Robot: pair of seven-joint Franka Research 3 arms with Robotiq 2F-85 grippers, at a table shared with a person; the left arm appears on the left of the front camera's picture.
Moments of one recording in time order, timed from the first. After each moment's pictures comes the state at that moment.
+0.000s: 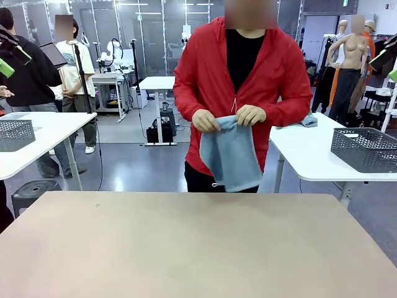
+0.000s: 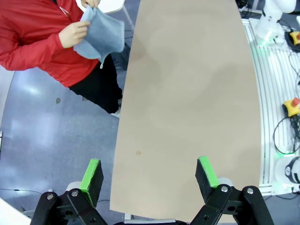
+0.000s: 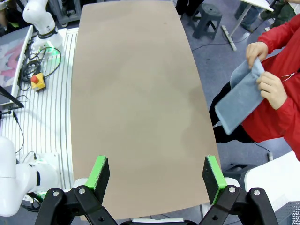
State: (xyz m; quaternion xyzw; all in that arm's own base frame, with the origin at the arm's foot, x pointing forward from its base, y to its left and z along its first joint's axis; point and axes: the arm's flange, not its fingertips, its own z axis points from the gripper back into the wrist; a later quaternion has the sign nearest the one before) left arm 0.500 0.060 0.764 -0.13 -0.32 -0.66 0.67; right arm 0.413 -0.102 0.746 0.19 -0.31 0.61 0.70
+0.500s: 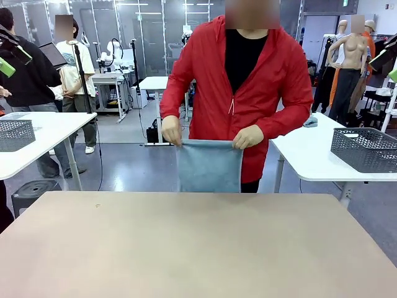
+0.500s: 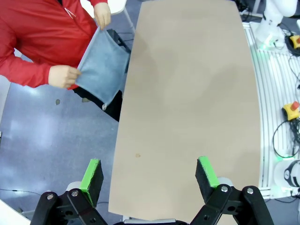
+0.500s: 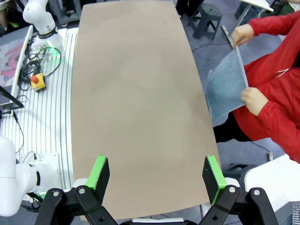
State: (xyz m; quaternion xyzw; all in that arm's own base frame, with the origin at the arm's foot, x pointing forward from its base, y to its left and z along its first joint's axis) left arm 0.502 0.061 0.762 -0.14 -0.32 -0.66 0.67; right arm 0.413 -0.102 0.746 0.19 -0.31 0.61 0.70
